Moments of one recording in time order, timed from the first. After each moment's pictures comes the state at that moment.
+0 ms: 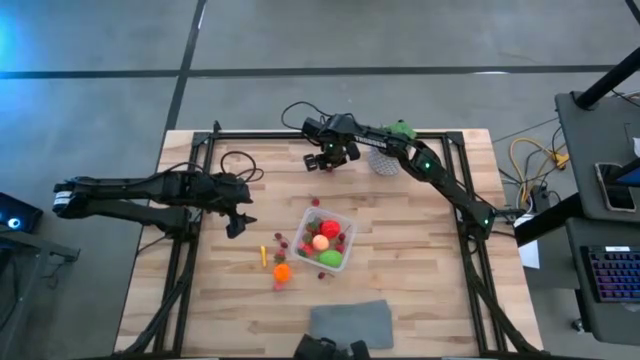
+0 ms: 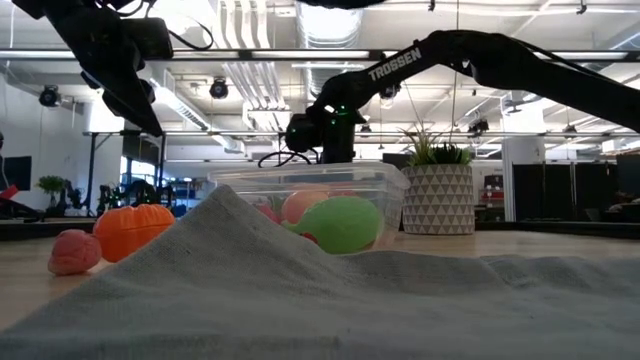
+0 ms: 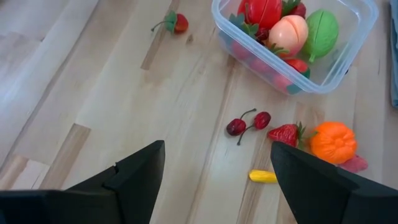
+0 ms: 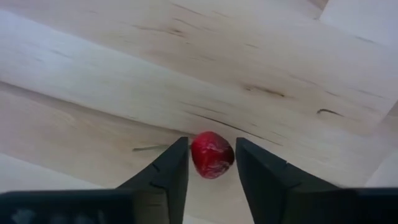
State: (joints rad) left arm 0.09 0.80 0.71 -0.77 -0.04 -0.26; right arm -0.48 2.54 2.29 -1.21 -0.06 0.75
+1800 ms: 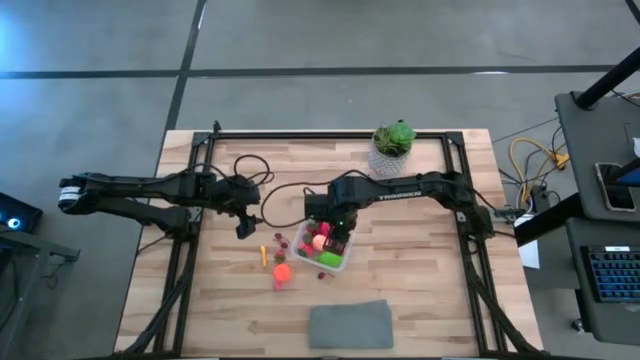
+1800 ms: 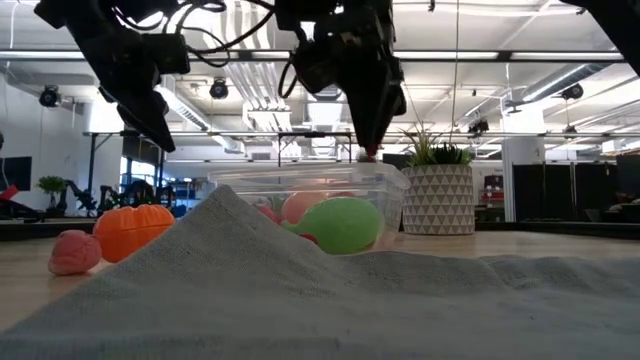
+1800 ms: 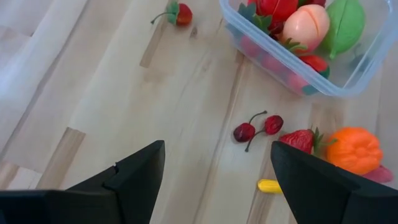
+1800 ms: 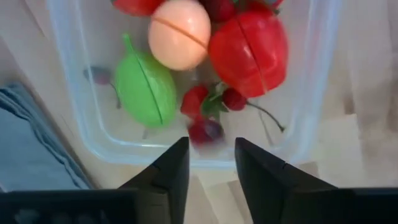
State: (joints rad) left arm 0.09 0.94 0.71 -0.70 -0.06 -0.26; right arm 0.03 2.12 1.94 -1.32 -0.13 0.39
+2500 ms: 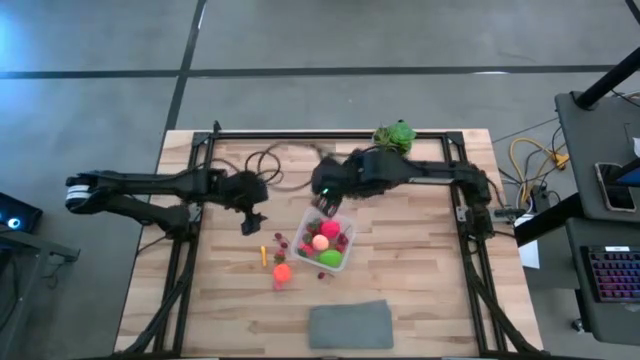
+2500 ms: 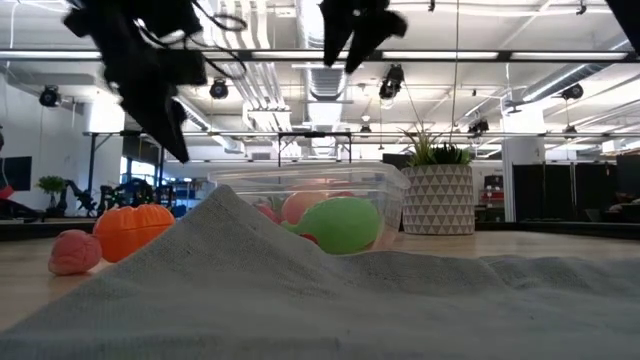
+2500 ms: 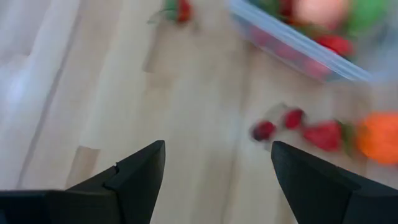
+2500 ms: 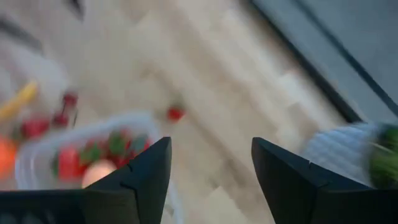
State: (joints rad) left arm 0.15 1.05 0.74 -0.68 -0.03 -0.08; right arm 0.02 1.99 2.14 -1.33 0.42 0.56
